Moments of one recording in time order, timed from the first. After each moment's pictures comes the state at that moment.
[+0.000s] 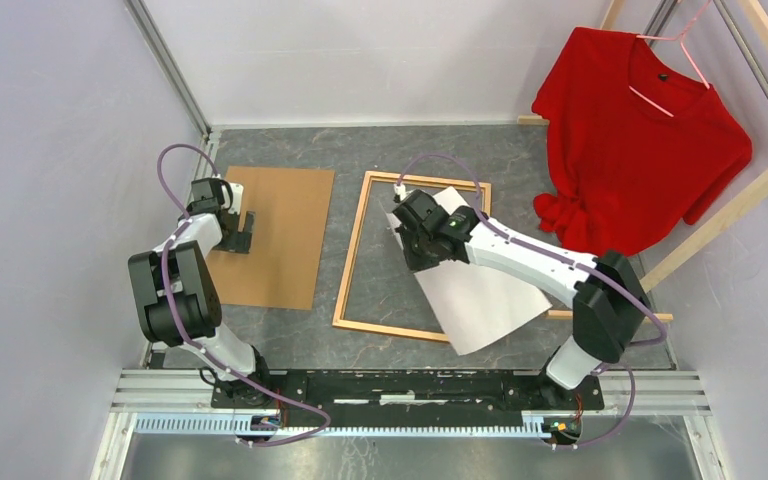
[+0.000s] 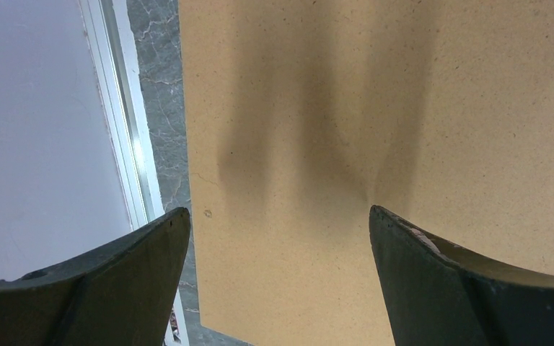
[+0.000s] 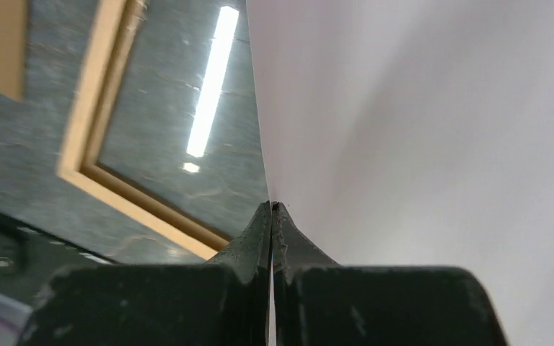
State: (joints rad) left arm 0.26 1.64 0.96 -0.33 -0.17 0.39; right arm 0.86 1.61 1.28 -0.73 0.16 0.45
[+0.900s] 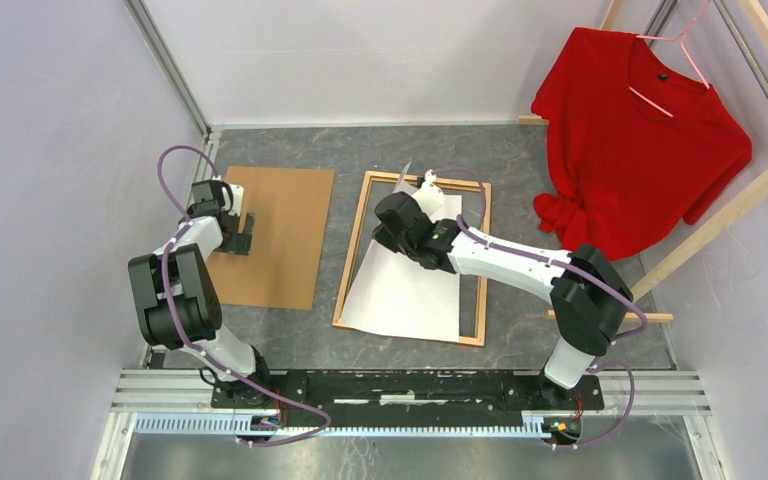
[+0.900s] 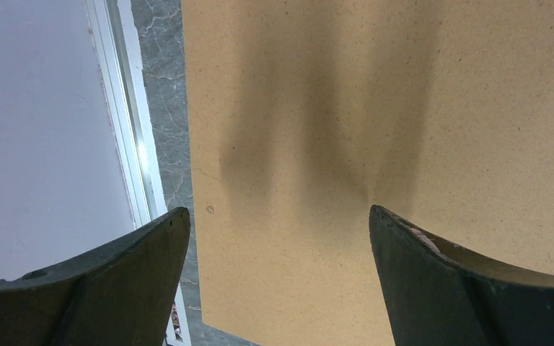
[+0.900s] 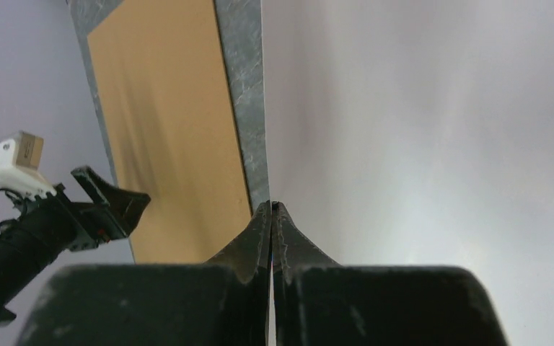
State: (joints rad) left arm 0.26 1.62 0.94 -0.32 -0.18 0.39; right arm 0.92 1.70 1.24 -0.25 0.40 1.25
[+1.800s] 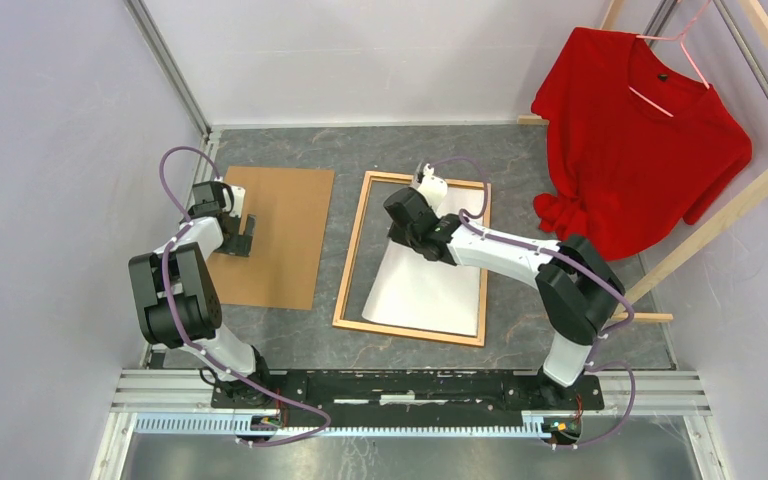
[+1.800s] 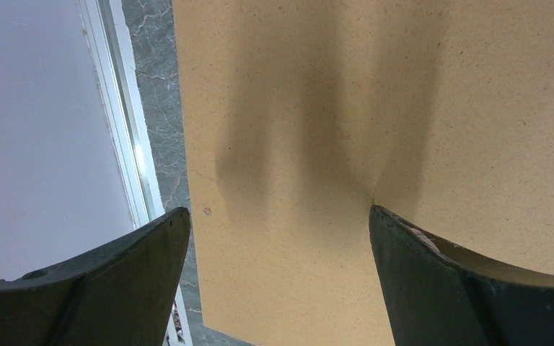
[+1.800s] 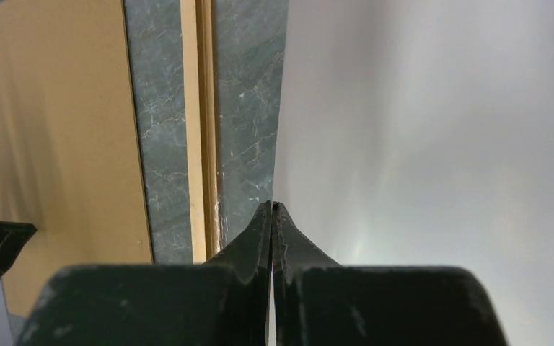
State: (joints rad) left arm 0.26 1.63 0.93 -0.31 -0.18 0.41; right arm 0.84 1.76 1.21 -0.22 0.46 1.00
